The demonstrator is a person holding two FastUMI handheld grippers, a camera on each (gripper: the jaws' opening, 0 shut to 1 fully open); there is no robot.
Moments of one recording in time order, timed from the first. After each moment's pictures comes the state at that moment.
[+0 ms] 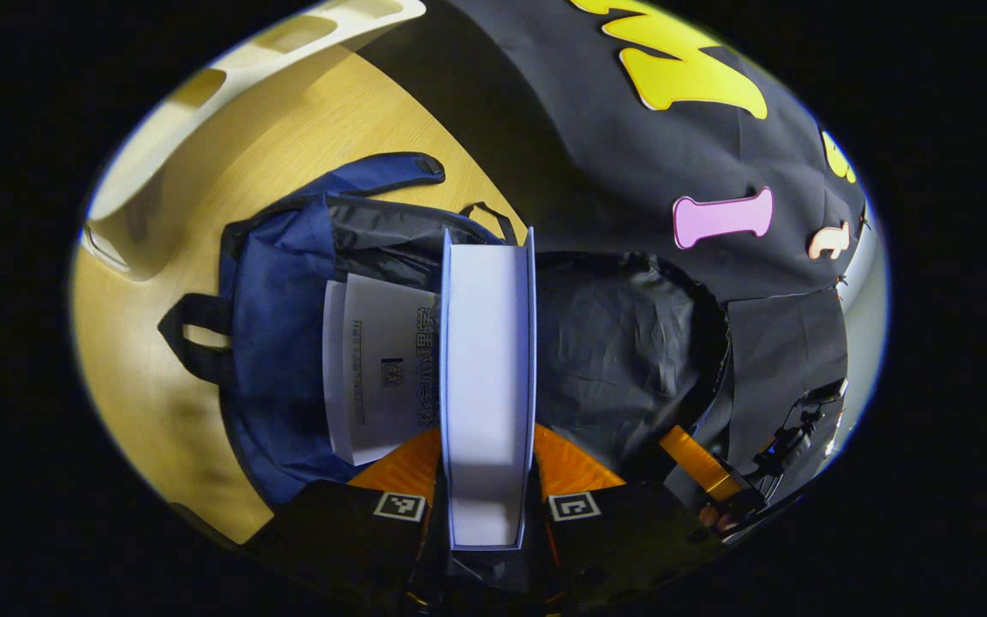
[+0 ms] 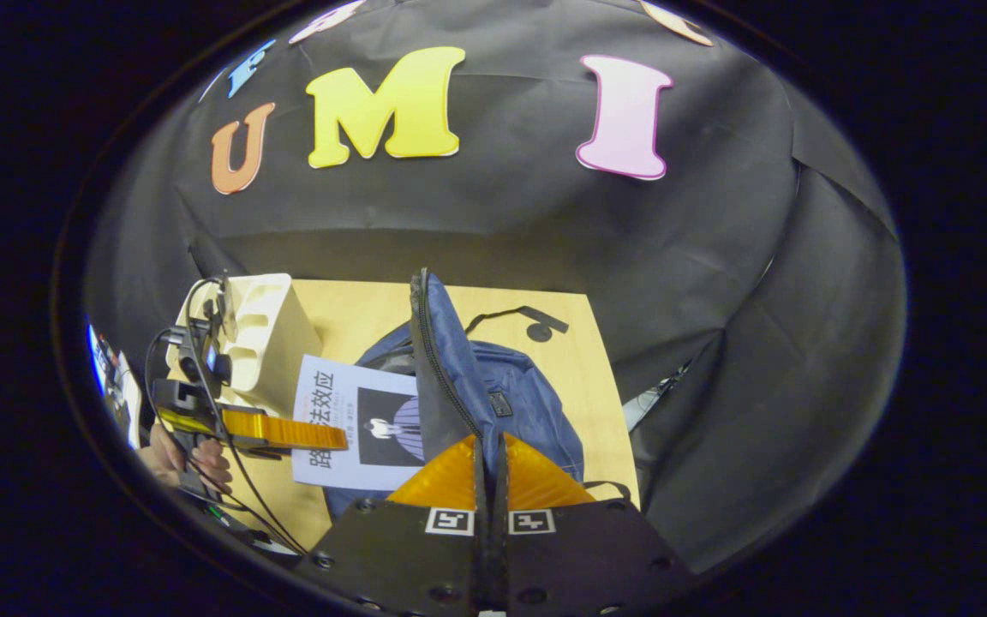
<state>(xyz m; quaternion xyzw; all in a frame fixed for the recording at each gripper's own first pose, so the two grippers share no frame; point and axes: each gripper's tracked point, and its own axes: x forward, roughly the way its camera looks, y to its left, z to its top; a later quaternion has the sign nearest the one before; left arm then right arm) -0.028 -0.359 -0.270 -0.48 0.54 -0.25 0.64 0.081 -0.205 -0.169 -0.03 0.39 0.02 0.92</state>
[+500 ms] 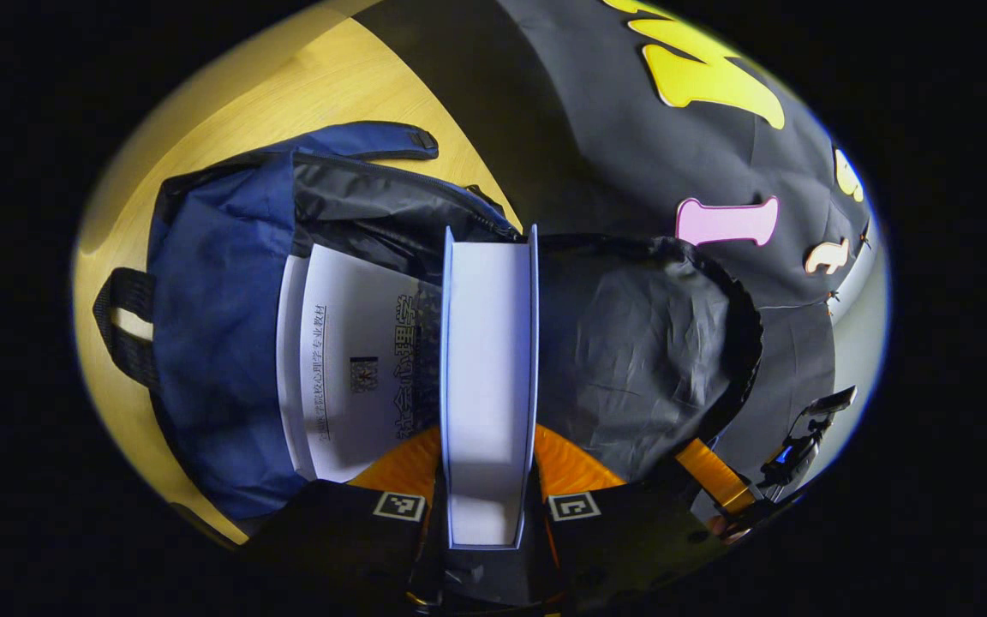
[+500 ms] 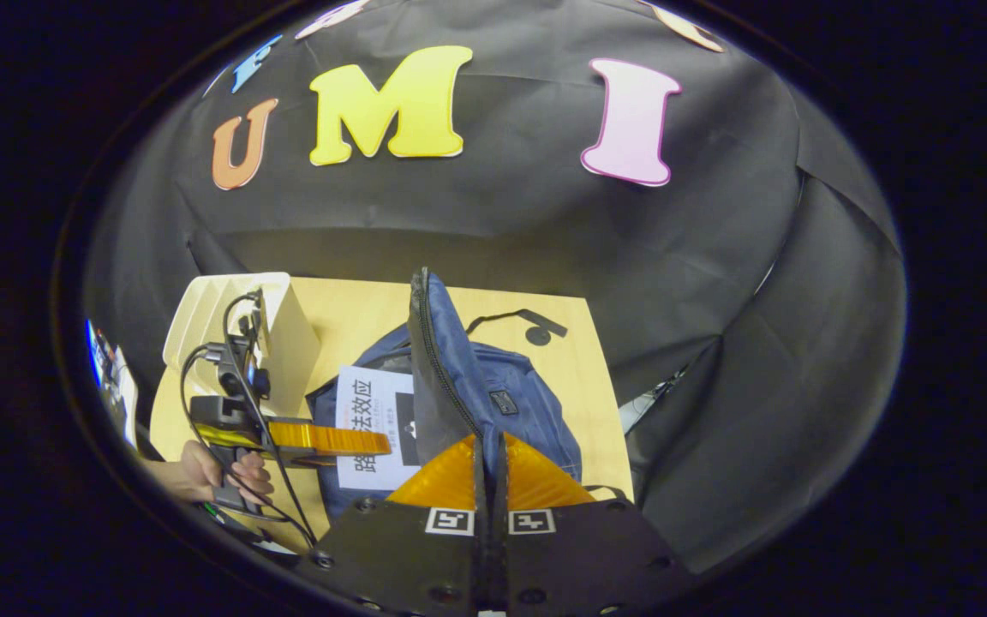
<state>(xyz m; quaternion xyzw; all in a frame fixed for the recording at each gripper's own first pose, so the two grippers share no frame) -0.019 -0.394 -0.289 -0.52 0.54 -0.26 0.61 0.085 -0.199 -0.165 -0.04 0.39 0.02 0.92</state>
